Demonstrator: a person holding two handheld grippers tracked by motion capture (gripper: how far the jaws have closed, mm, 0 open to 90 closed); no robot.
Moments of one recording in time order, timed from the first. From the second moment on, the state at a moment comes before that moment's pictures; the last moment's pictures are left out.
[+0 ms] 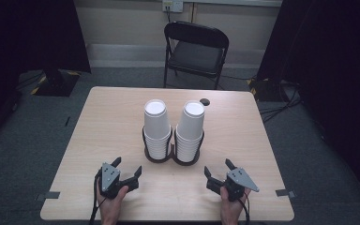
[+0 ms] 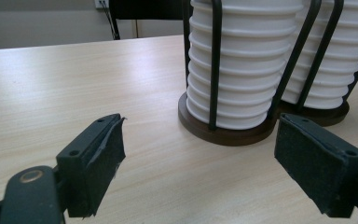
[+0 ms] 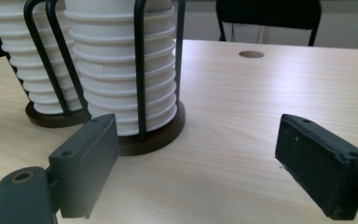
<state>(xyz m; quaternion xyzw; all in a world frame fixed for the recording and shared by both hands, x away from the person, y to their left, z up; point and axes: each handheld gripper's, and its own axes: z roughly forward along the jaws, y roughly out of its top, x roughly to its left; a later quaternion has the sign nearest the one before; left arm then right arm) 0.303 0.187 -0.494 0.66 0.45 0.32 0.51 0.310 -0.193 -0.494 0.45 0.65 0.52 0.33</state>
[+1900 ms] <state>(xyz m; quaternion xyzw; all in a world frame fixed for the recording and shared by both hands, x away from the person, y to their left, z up) 0.314 0.116 -0.416 0.72 0.31 0.26 0.56 0.307 -0.194 -0.495 0.46 0.63 0.52 0.34</state>
